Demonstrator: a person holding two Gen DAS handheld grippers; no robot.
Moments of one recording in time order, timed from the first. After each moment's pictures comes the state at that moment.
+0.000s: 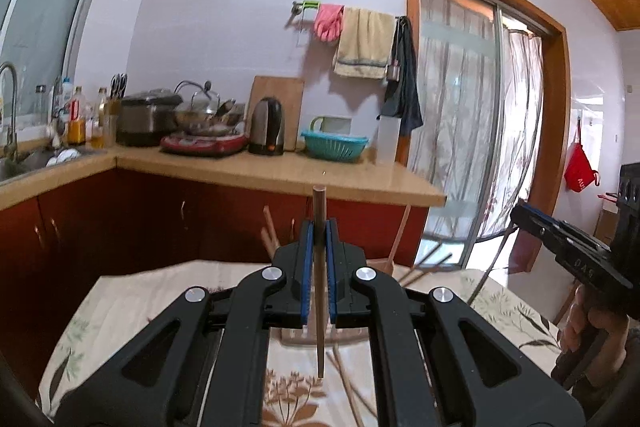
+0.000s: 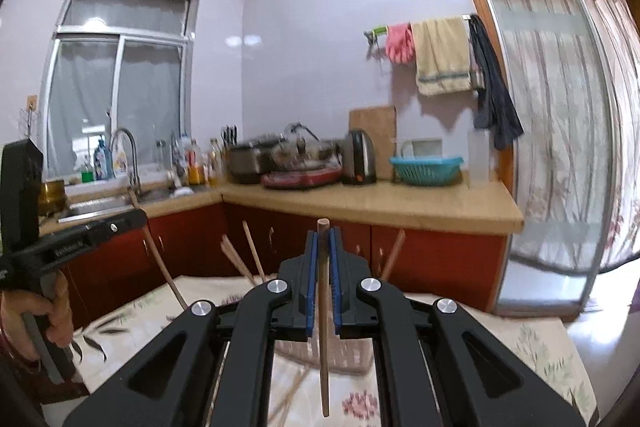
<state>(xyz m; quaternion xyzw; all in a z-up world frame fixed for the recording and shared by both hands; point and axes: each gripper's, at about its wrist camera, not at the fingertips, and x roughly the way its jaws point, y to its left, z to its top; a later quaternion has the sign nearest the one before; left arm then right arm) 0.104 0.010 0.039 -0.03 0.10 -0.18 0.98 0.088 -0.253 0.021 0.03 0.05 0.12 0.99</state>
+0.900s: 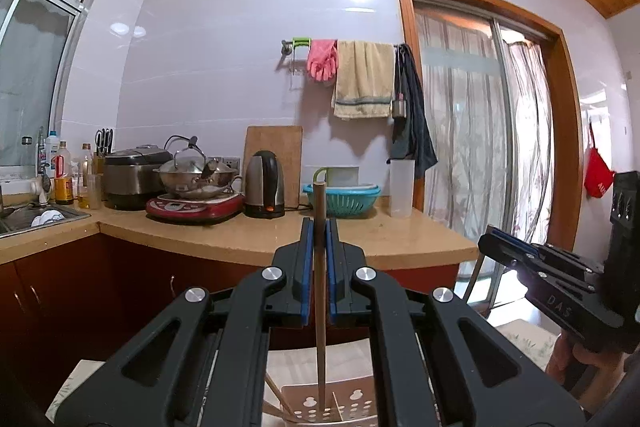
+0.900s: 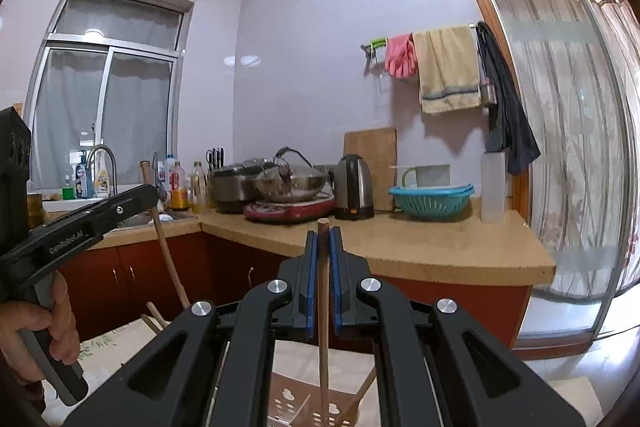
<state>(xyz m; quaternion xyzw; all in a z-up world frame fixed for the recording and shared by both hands) 0.220 -0.047 0.054 0.00 0.01 -0.17 0.99 0.213 -0.257 0.021 0.03 0.01 0.12 0.99</state>
